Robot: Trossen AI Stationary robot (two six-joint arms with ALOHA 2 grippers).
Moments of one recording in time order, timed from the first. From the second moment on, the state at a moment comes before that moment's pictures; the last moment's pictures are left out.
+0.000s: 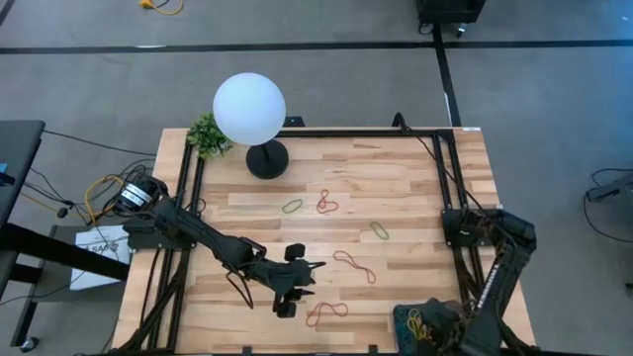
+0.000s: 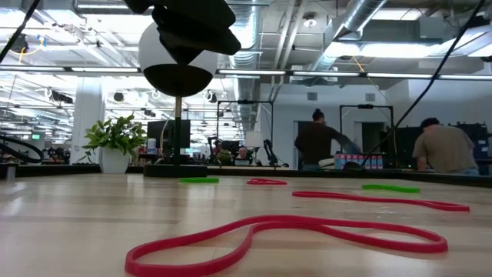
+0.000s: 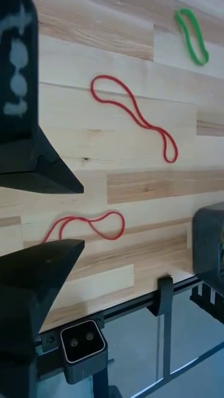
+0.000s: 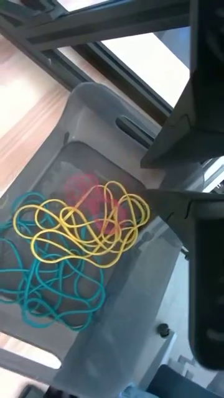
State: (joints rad) left arm -0.49 1.71 1.12 -0.10 -0.18 -0.35; right arm 1.08 1.95 1.75 -1.51 -0.15 1.94
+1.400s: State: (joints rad) left arm -0.51 2.07 1.13 0.21 -0.18 -0.34; right arm 0.82 1.95 1.75 -0.98 0.77 1.12
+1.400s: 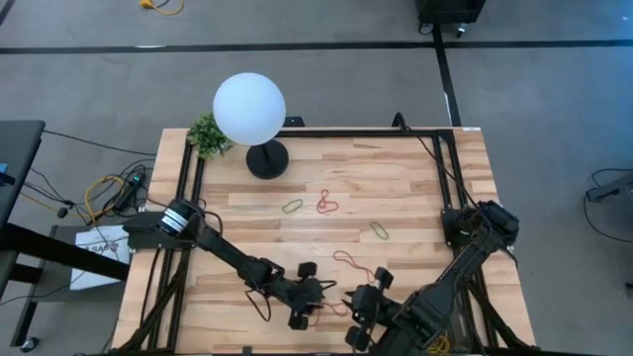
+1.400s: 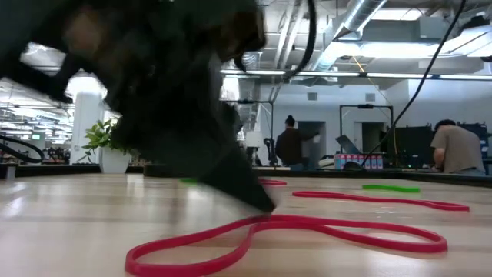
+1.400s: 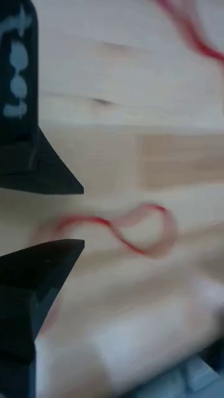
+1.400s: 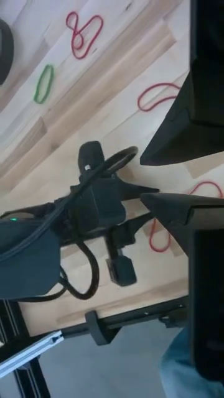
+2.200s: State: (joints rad) left arm -0.52 1.94 1.20 -0.15 -0.29 -0.36; right arm 0.69 1.95 1.75 -0.98 0.45 0.93
